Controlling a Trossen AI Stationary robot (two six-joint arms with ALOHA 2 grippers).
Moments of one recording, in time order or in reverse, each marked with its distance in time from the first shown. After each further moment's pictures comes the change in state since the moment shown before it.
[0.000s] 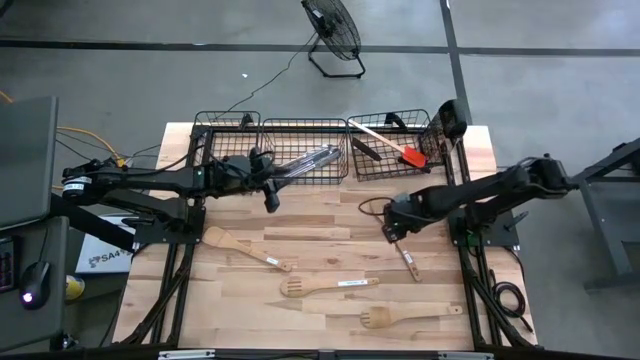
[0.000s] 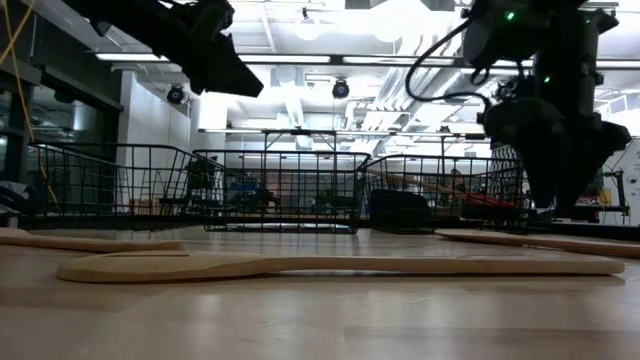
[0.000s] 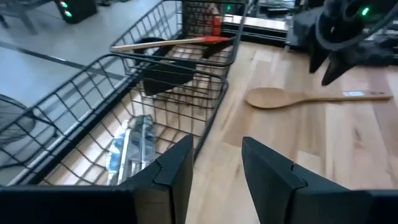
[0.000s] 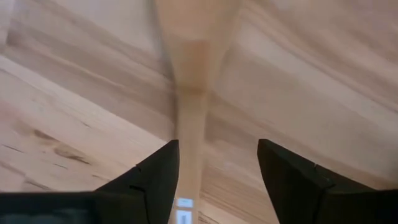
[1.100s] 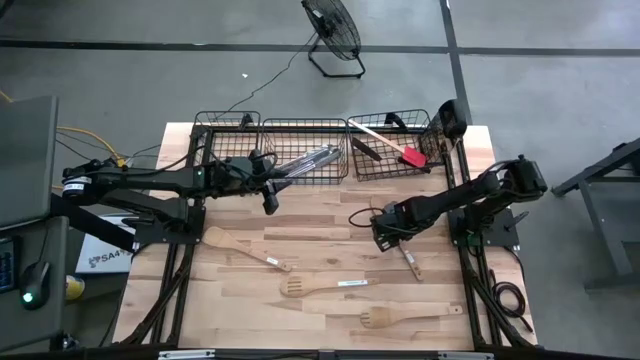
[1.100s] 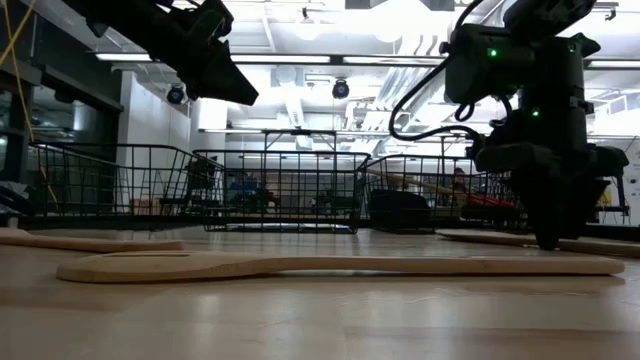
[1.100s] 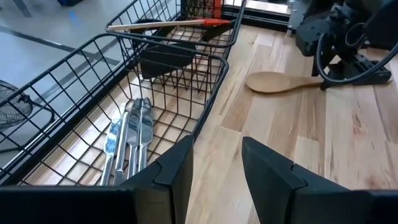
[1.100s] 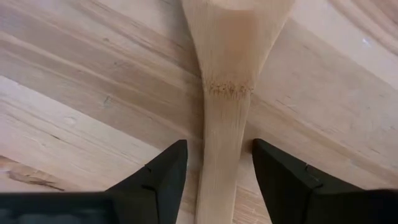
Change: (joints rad) left arm 0.000 0.000 0.000 -0.061 0.010 -0.032; right arm 0.044 0.264 0.009 0.111 -0.031 0.033
